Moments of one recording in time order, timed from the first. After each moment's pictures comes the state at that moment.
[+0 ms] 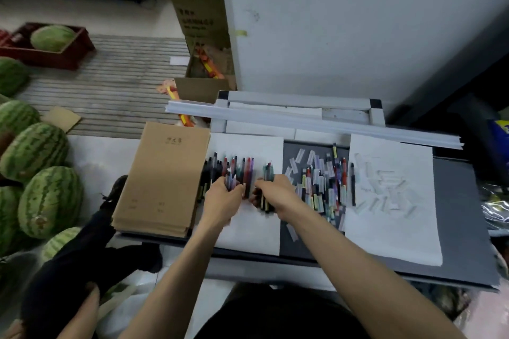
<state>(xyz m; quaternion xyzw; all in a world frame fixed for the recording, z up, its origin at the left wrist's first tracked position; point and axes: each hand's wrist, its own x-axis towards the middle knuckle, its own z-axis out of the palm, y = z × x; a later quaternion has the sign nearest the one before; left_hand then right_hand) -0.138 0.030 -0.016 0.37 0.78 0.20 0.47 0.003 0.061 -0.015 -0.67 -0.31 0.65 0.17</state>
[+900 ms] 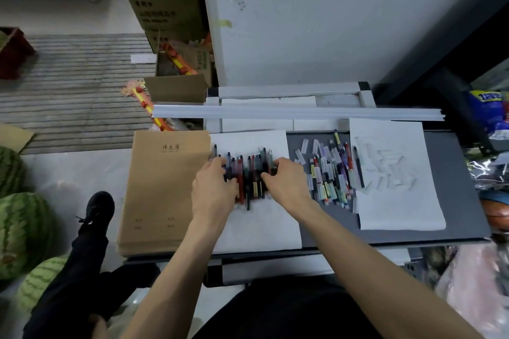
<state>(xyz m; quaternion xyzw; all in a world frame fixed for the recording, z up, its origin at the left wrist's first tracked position) -0.197 0.057 -0.015 0.58 0.74 0.16 0.30 -0.027 0.068 -0.031 -0.78 -0.52 0.33 0.10</state>
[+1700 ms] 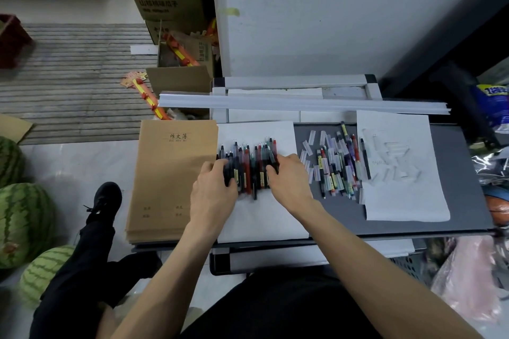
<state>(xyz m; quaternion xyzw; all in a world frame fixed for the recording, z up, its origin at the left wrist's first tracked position) -0.221 0.033 -0.018 0.60 0.72 0.13 0.31 -0.041 0.051 -0.043 -0.76 -0.59 0.28 0.07</state>
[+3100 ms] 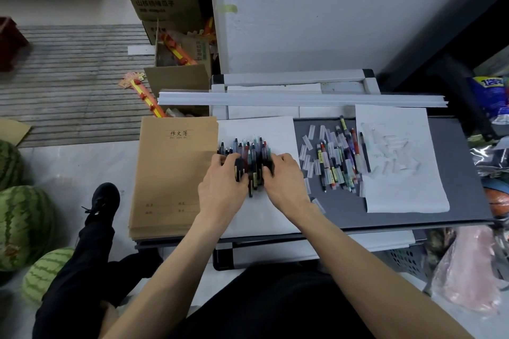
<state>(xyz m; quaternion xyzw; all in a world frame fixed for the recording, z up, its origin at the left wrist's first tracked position) -0.210 0.033 -0.022 0.64 0.71 0.10 0.28 -0.057 0.032 -0.047 -0.75 -0.60 0.27 0.13</state>
